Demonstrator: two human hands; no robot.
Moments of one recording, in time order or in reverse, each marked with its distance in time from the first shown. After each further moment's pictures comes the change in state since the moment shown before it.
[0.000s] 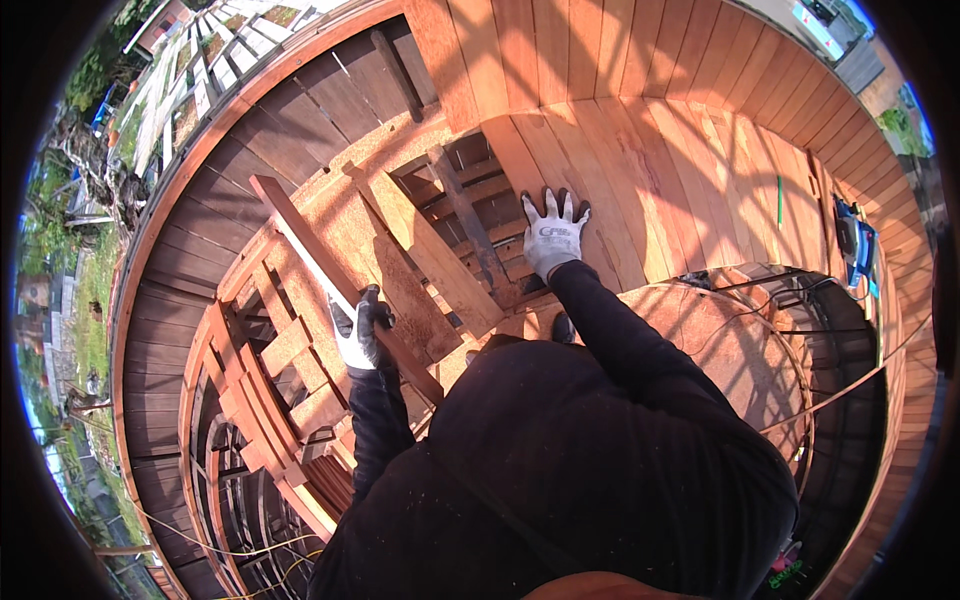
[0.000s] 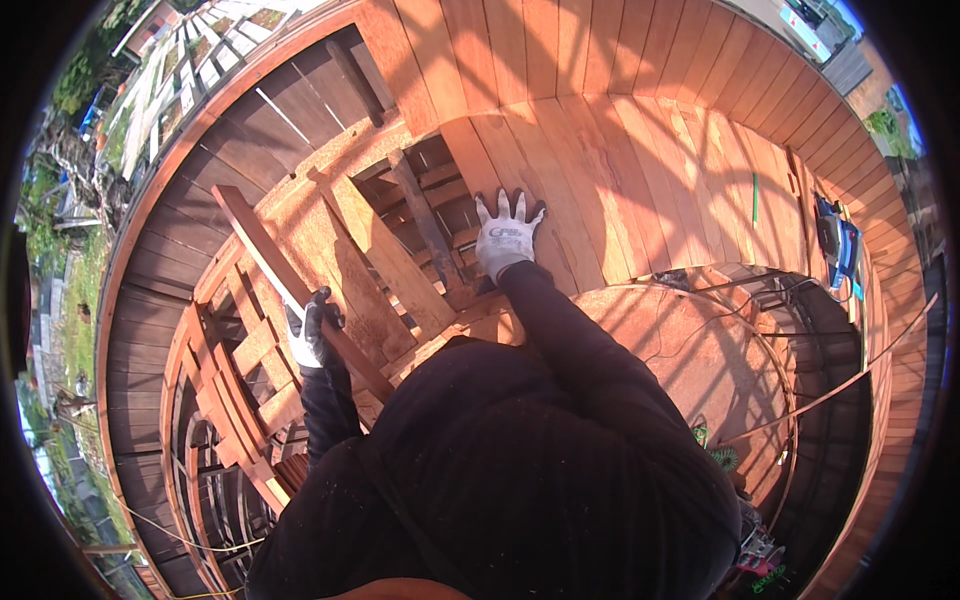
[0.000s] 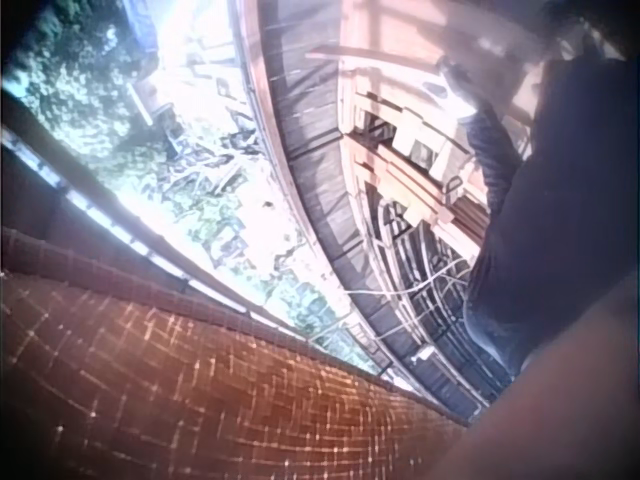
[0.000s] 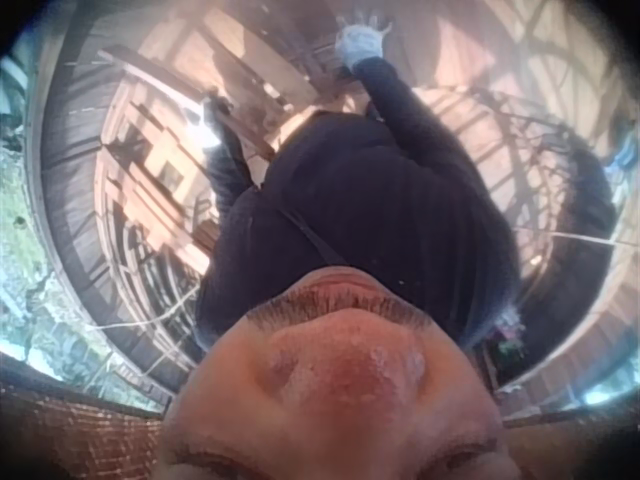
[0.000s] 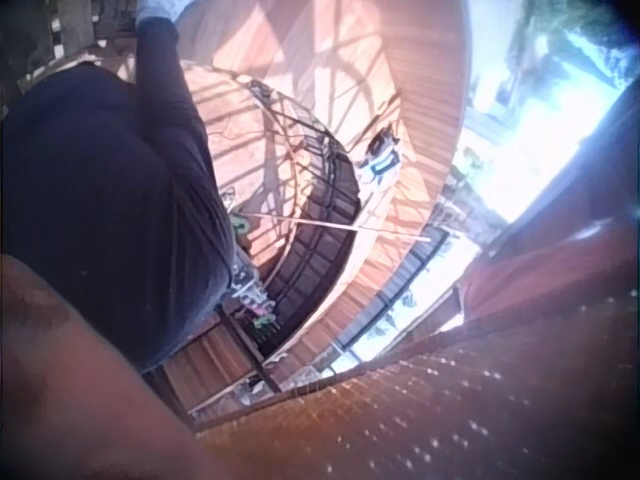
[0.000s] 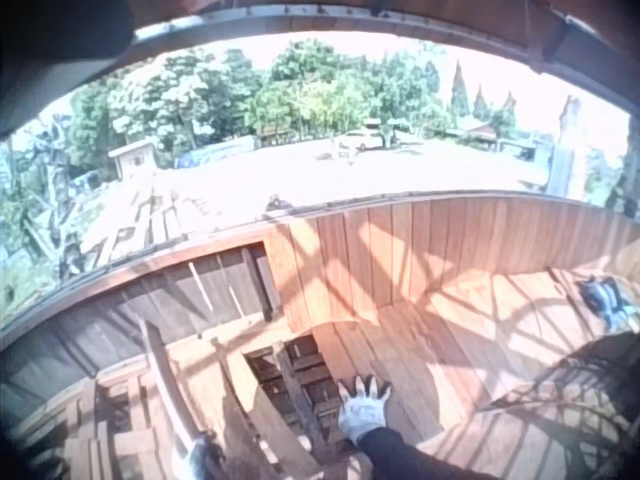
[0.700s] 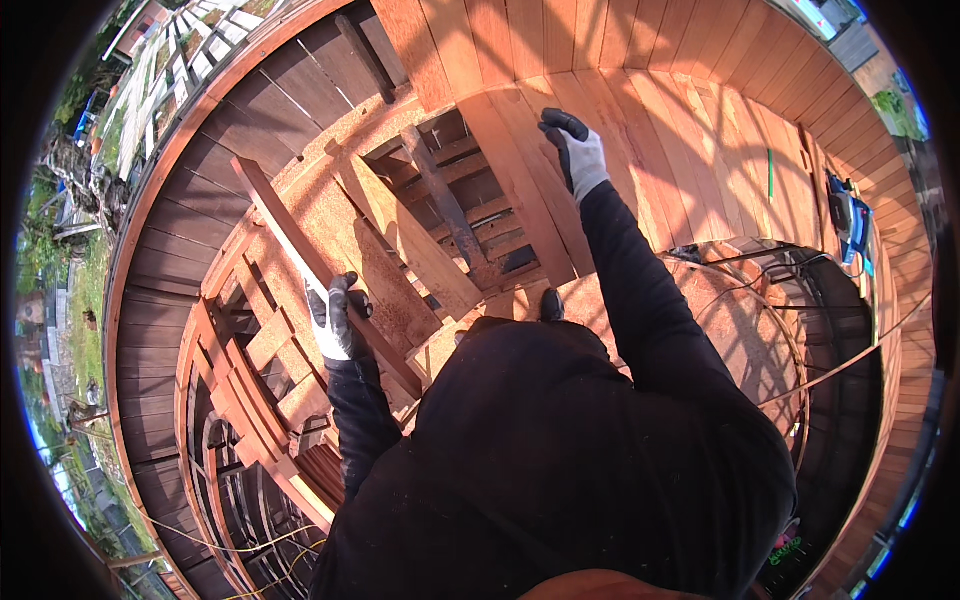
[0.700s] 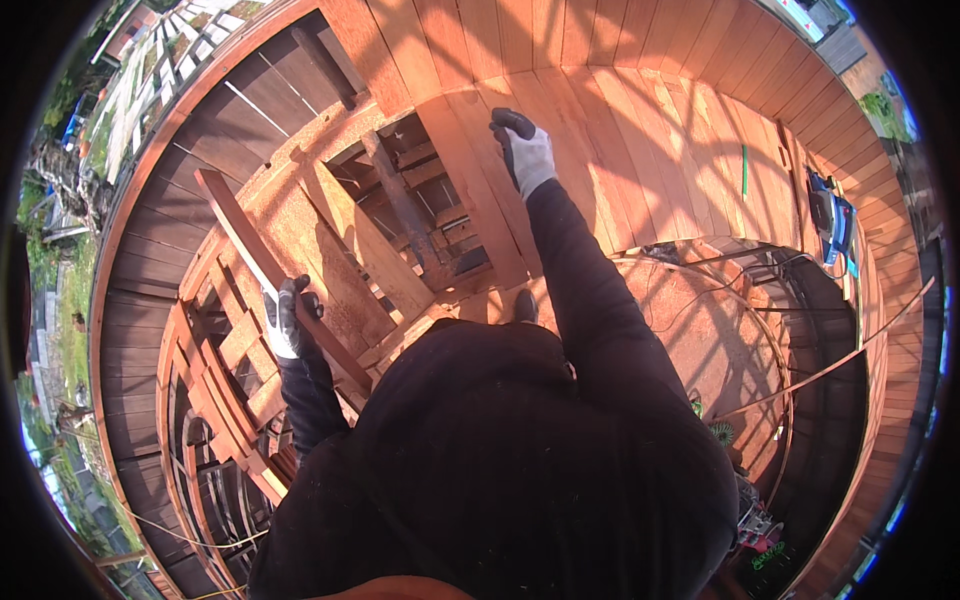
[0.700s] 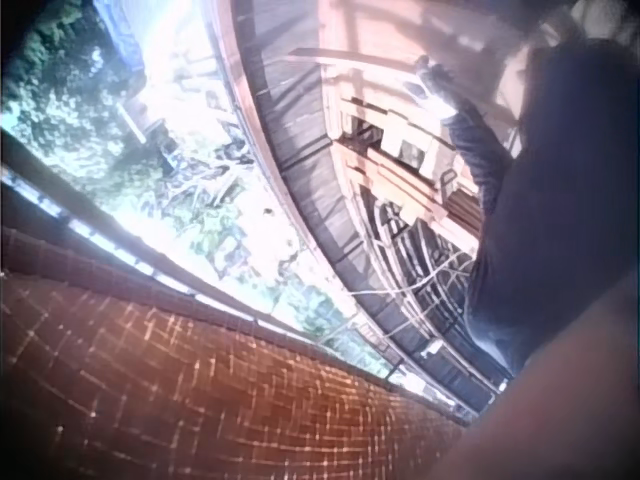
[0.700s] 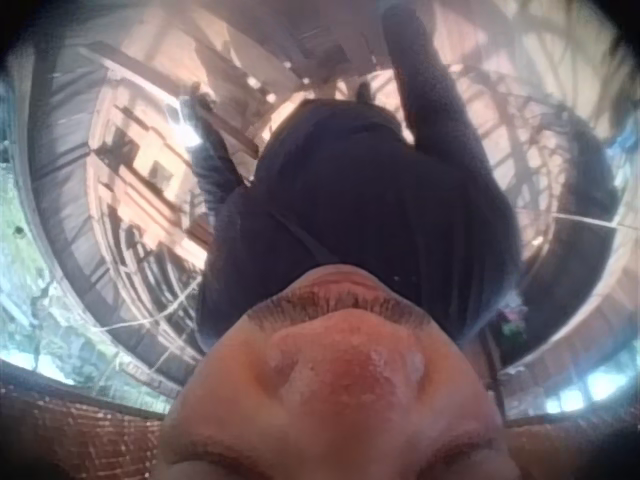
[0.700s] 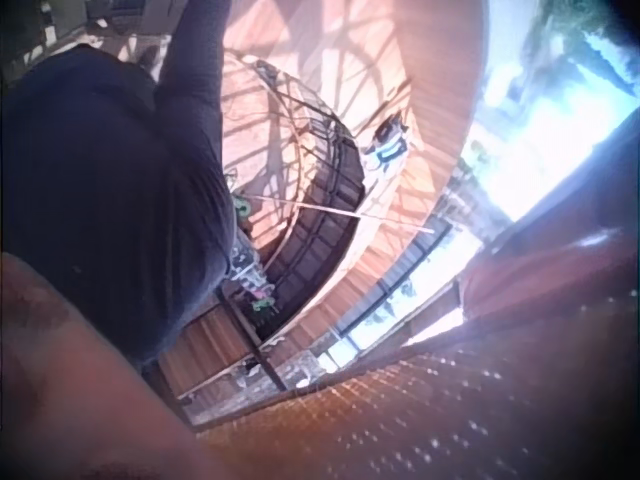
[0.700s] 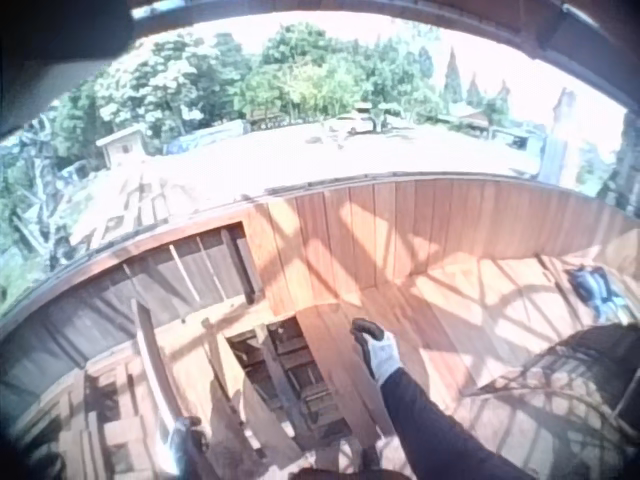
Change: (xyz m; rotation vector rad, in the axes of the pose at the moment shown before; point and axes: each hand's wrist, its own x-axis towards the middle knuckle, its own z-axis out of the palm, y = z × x) left_hand 0.004 0.003 0.002 0.046 -0.034 -0.106; right_hand 0.087 0.092 -0.009 1.756 0.294 0.062
